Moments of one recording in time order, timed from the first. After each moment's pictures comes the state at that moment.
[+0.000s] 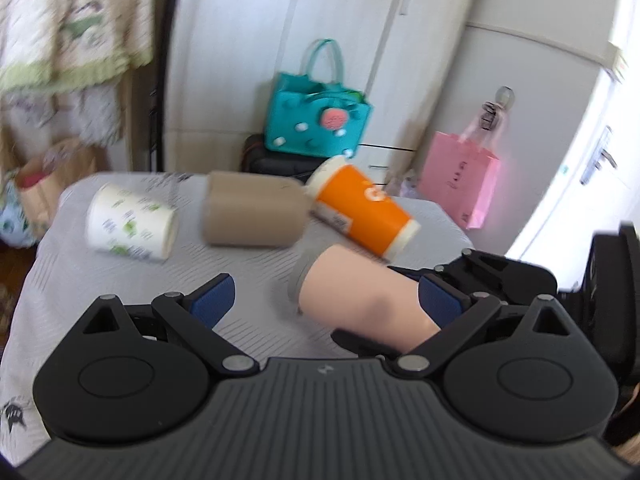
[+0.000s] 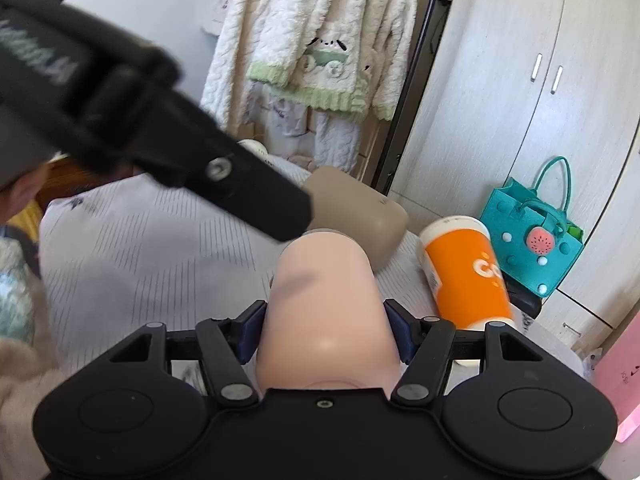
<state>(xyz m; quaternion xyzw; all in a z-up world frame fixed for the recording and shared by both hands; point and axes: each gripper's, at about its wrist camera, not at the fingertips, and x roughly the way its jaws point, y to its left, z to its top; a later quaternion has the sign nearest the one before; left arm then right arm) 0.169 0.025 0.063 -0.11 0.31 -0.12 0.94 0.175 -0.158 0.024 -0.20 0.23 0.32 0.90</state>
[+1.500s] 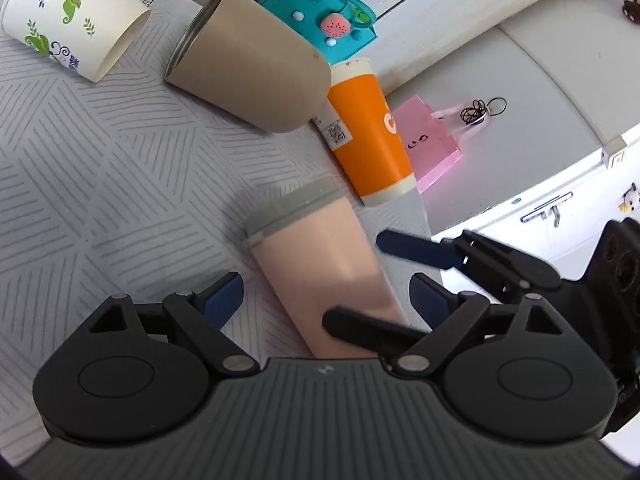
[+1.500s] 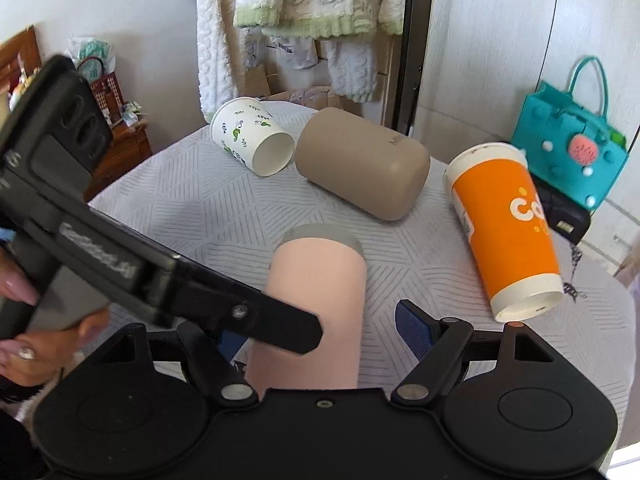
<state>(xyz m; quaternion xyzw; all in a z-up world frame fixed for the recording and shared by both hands) 0.240 0.038 -0.042 -0.33 0.42 -0.22 0.81 0.226 -0.161 0.037 -0.14 0.40 0.36 0.83</state>
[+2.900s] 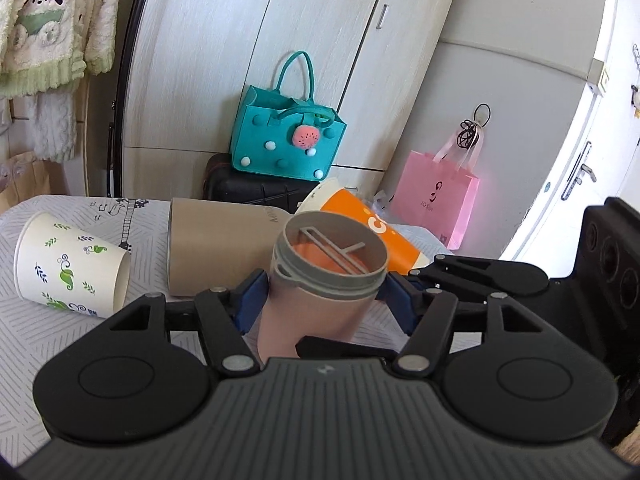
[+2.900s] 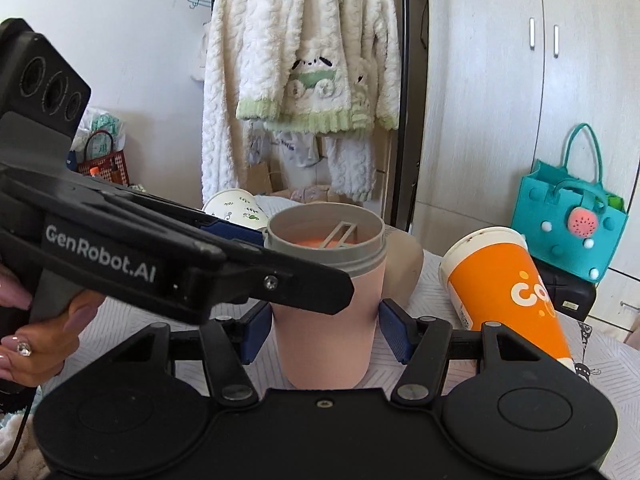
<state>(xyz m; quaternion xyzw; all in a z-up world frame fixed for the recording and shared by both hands) 0.232 0.026 0.031 -0.12 0.26 -0.19 0.94 0.237 -0.159 0.028 -0.10 0.24 0.38 0.89</state>
